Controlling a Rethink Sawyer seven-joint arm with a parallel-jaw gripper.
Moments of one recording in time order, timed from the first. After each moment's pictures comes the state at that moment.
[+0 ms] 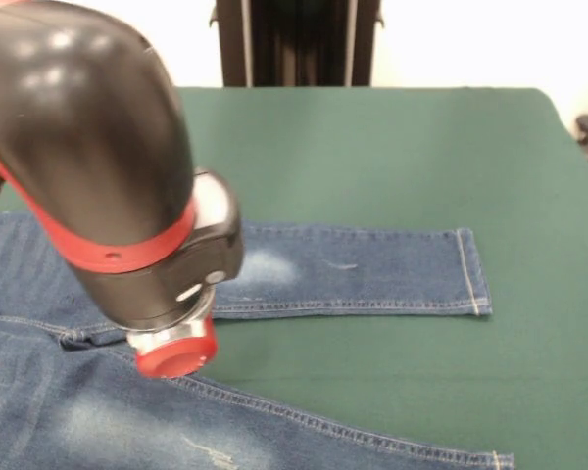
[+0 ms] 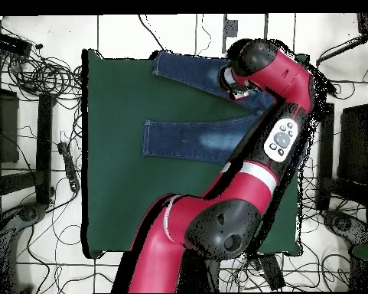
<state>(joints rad) -0.22 0.29 -0.98 0.40 1.05 1.24 2.43</state>
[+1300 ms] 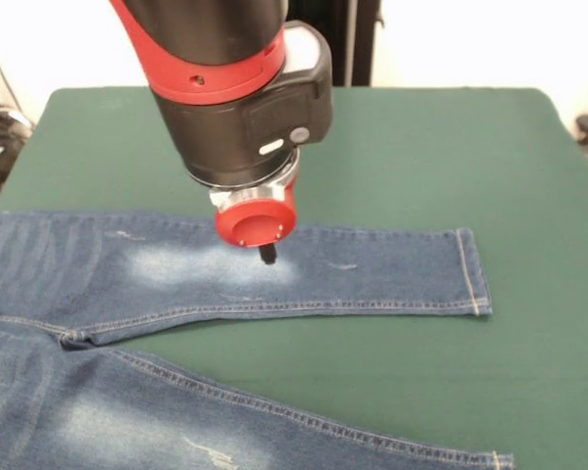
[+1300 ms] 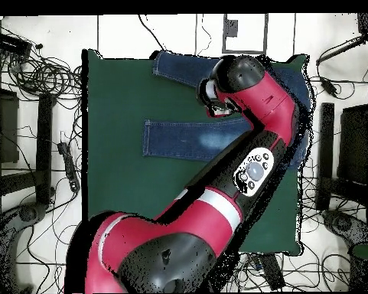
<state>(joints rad) 0.00 0.03 -0.83 0.91 1.04 1.19 2.43</state>
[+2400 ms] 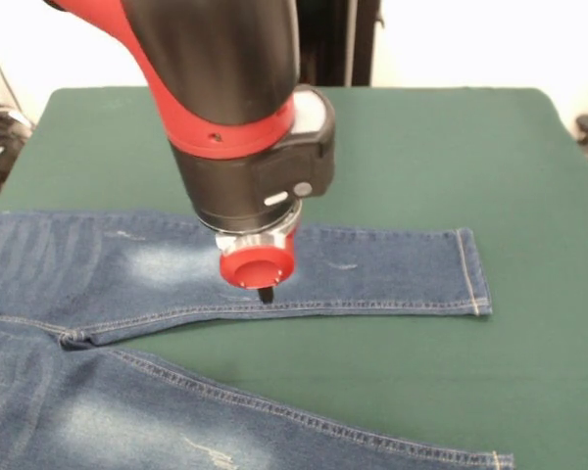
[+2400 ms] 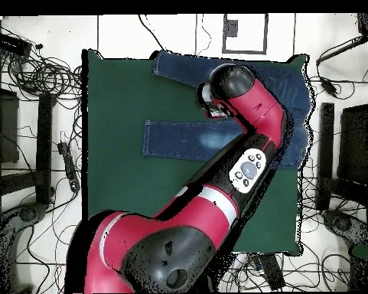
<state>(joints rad) 0.01 0.06 -0.78 0.93 1.04 1.05 2.48</state>
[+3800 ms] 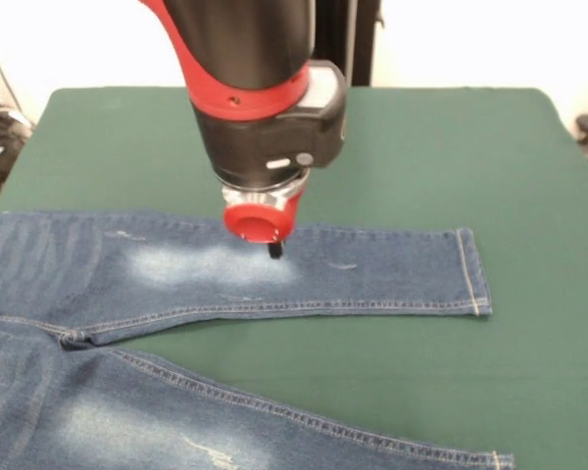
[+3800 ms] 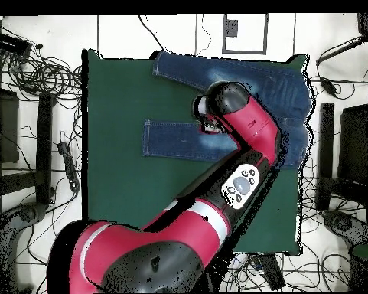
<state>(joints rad) 0.06 -0.02 -0.74 1.11 1.00 1.03 2.65</state>
